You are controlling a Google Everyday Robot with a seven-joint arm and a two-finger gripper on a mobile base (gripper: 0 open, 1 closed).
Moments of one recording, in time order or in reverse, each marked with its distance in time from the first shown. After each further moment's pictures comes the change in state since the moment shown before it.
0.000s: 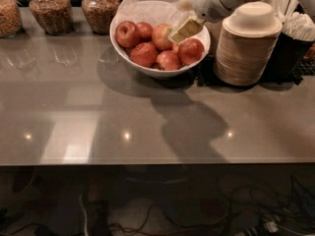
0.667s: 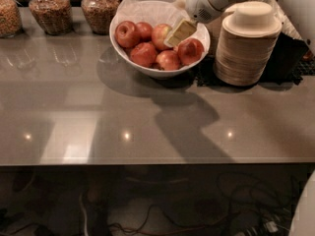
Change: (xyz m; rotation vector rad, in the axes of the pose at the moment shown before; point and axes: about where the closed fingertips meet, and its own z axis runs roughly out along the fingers) arm 0.006 -0.012 0.030 -0.011 0.033 0.004
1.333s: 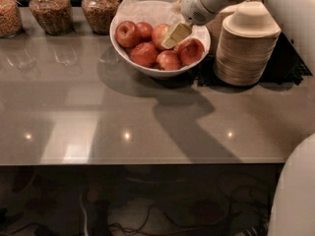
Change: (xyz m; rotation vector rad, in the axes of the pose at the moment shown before) arm 0.005 -0.005 0.025 -0.022 0.019 0.022
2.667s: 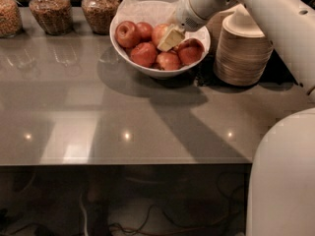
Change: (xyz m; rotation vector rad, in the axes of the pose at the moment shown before) arm 0.011 0.004 0.034 -0.061 0.035 0.051
